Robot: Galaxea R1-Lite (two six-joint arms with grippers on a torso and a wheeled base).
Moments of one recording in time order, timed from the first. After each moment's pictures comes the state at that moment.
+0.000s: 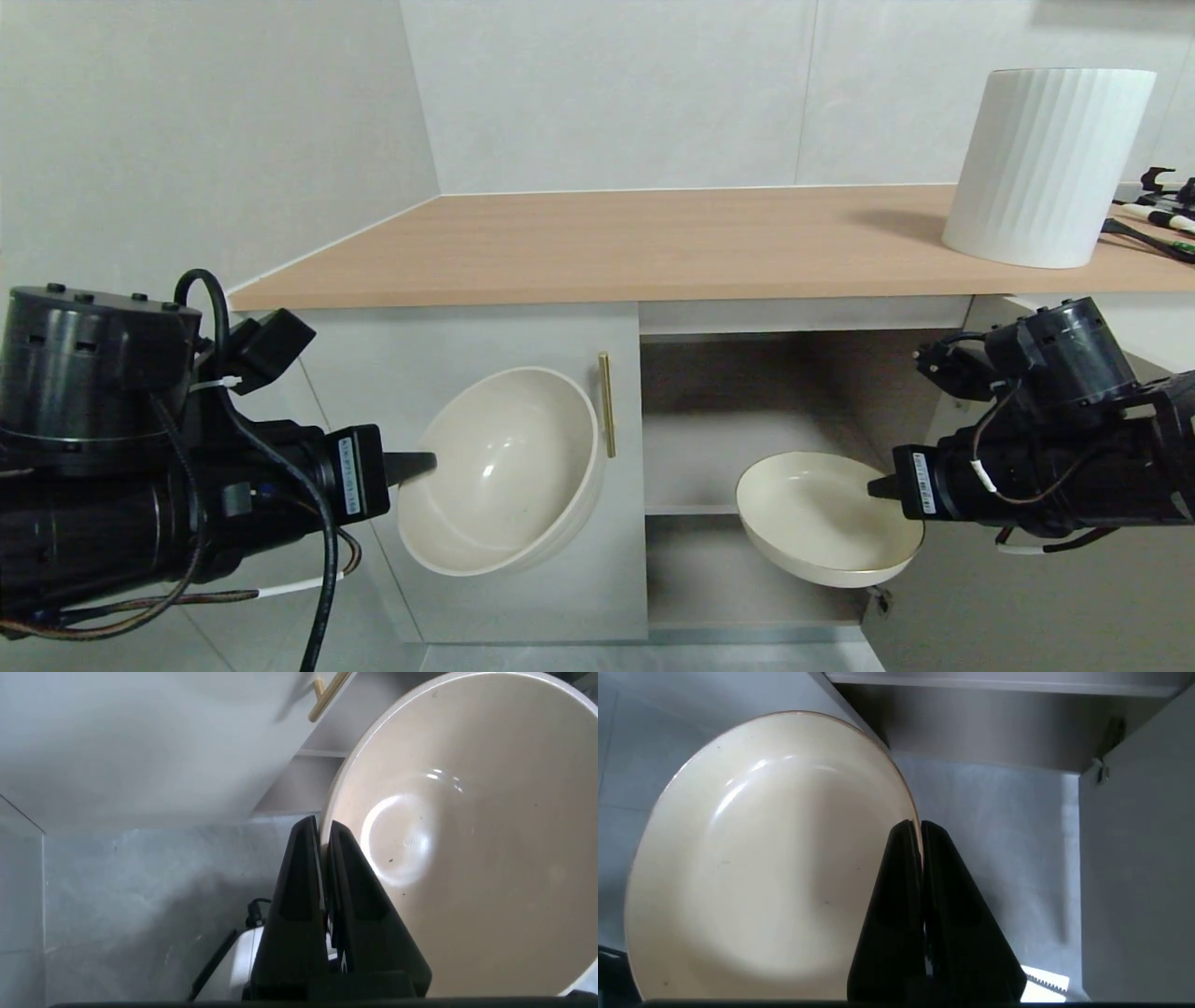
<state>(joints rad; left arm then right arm) -0.41 1.36 -0.76 -0.05 -0.06 -0.50 0.43 1.60 -0.88 0.05 0.03 0.36</state>
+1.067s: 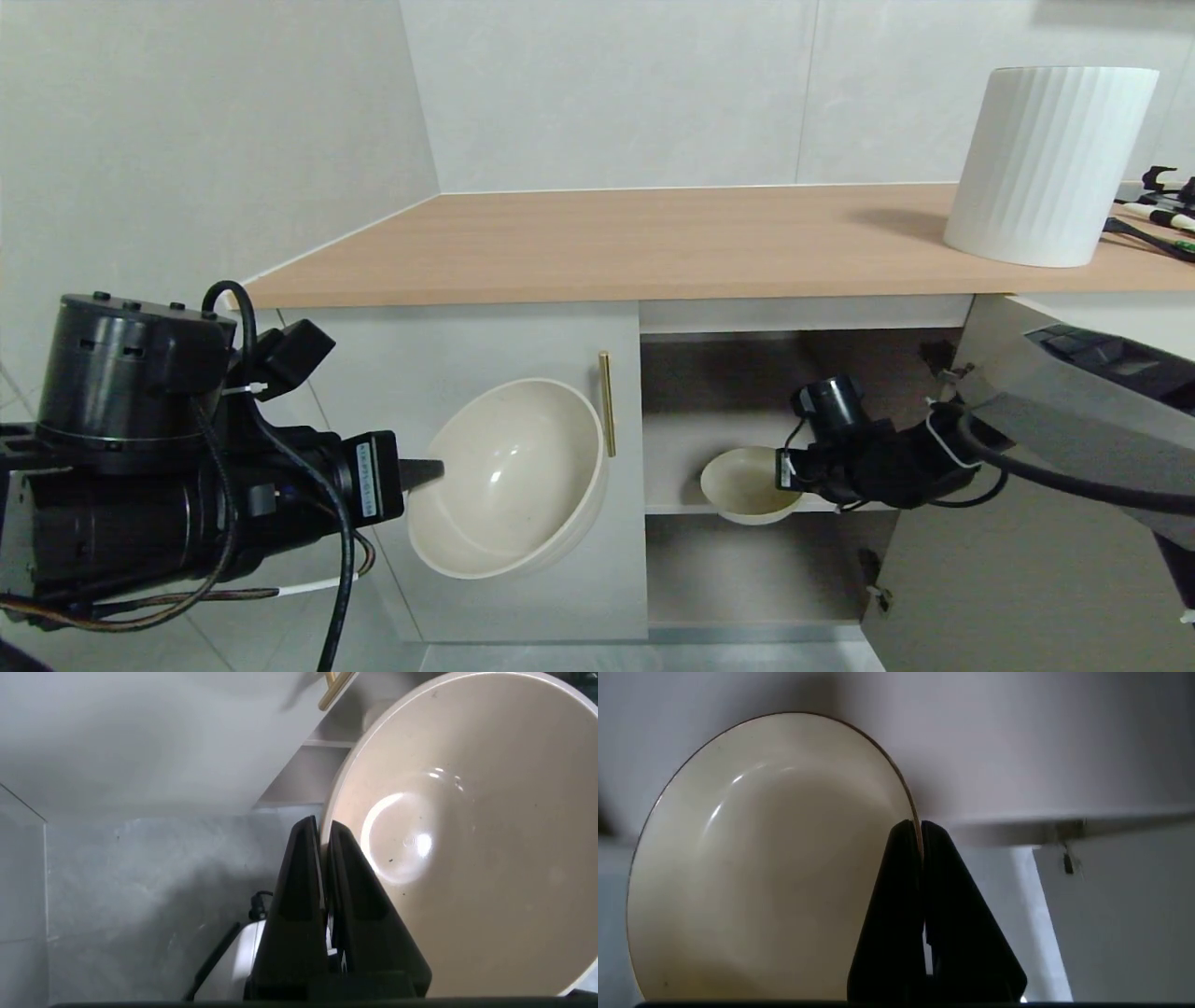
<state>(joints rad) -0.41 1.39 -0.76 -0.05 -0.06 -0.51 0.36 2.37 -1.25 -0.33 -0.23 0.37</state>
